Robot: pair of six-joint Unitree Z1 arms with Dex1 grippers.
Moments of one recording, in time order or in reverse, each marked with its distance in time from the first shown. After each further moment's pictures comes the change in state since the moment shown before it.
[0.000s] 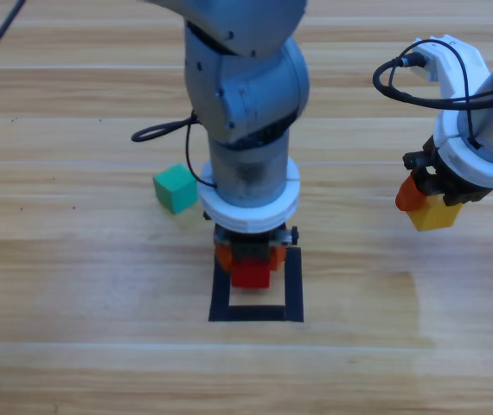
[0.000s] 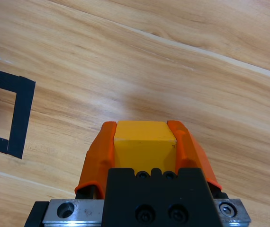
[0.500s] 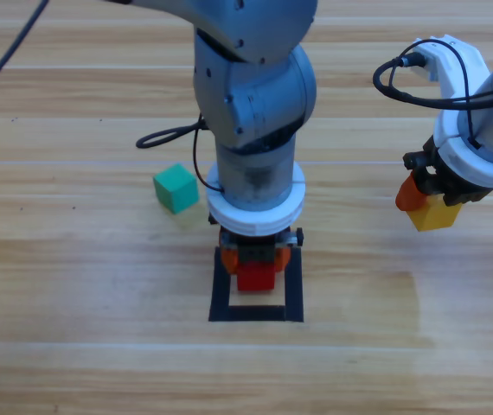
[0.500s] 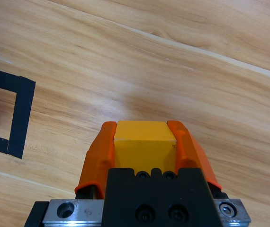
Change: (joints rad) arm 0 -0.003 0.021 -0.020 0.000 0.000 -0.047; arm 1 0.000 0.000 0.000 0.000 0.000 0.000
